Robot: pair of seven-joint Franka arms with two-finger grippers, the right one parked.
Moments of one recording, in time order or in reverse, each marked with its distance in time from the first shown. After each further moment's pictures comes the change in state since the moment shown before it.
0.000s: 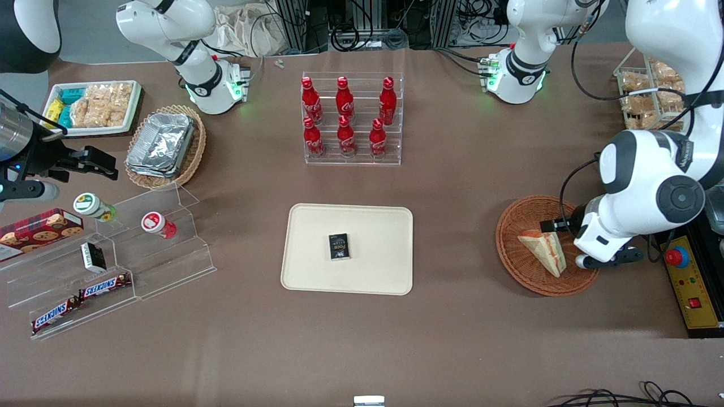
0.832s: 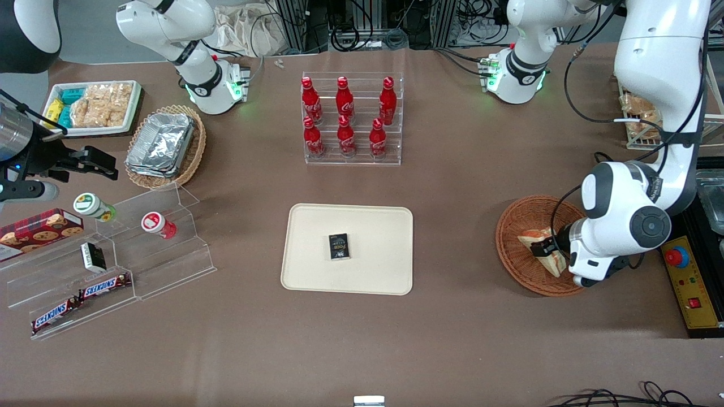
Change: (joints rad) arm 0.007 0.143 0.013 -0.007 0.000 0.149 -0.240
